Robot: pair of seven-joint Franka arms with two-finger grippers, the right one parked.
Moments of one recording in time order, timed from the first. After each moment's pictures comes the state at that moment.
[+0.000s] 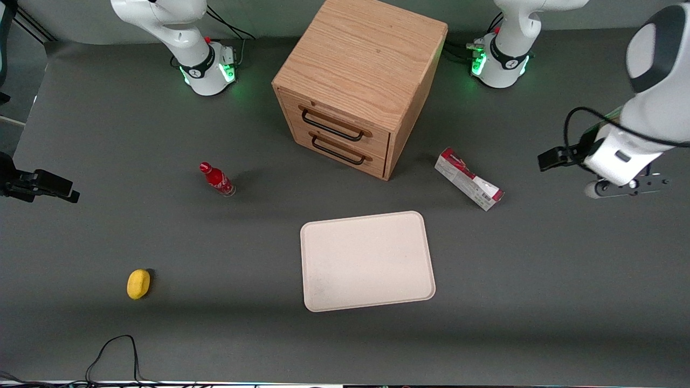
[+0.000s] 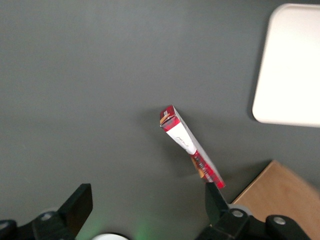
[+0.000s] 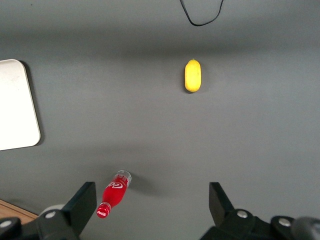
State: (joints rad) arm -0.08 0.05 -0.06 -1.77 -0.03 1.66 -0.42
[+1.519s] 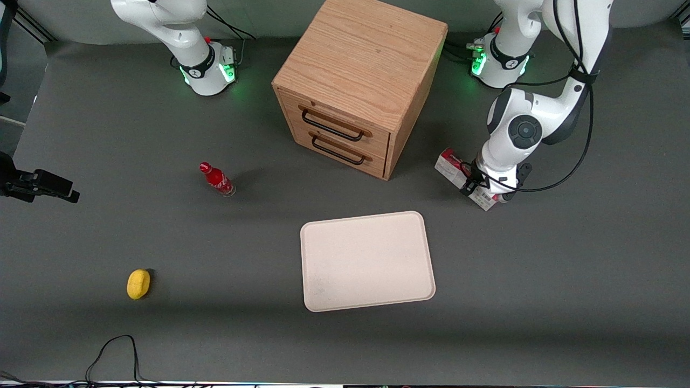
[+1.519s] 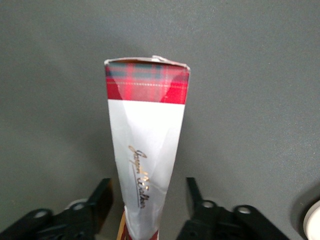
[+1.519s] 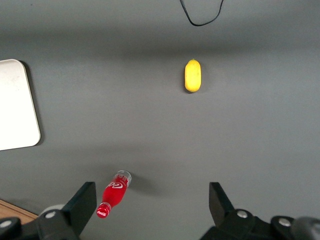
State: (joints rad) arm -0.14 0.20 -0.20 -2.41 -0.04 2.55 -1.20
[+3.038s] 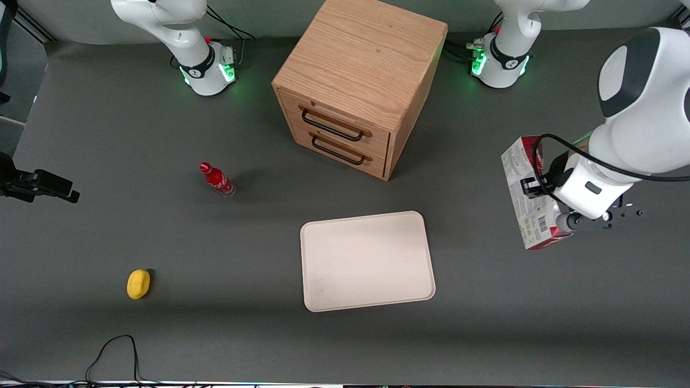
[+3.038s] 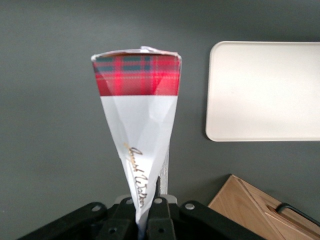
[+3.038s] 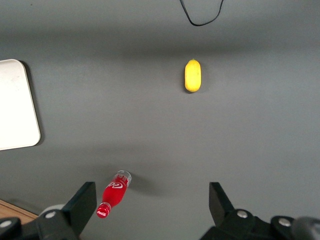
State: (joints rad) arm -0.16 0.36 -0.10 -1.23 -0.04 1.50 -0.35
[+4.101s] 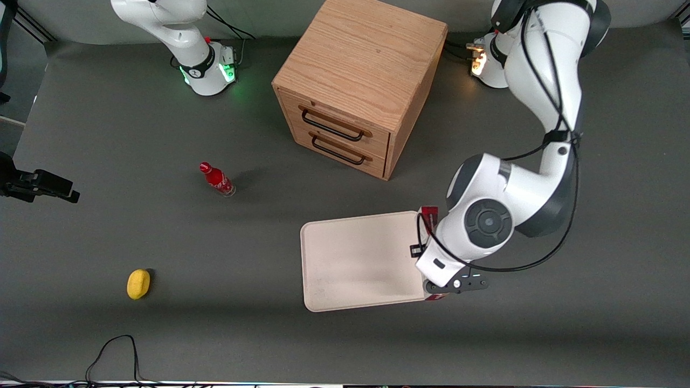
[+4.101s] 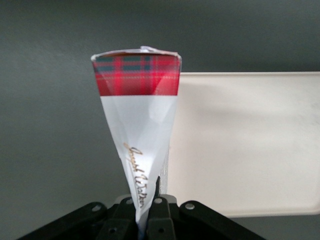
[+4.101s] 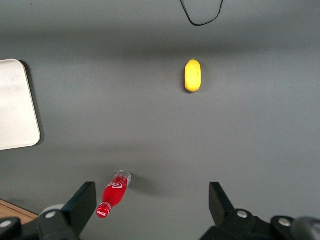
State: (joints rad) arm -0.37 0.84 -0.11 -1.02 0.01 1.85 -0.57
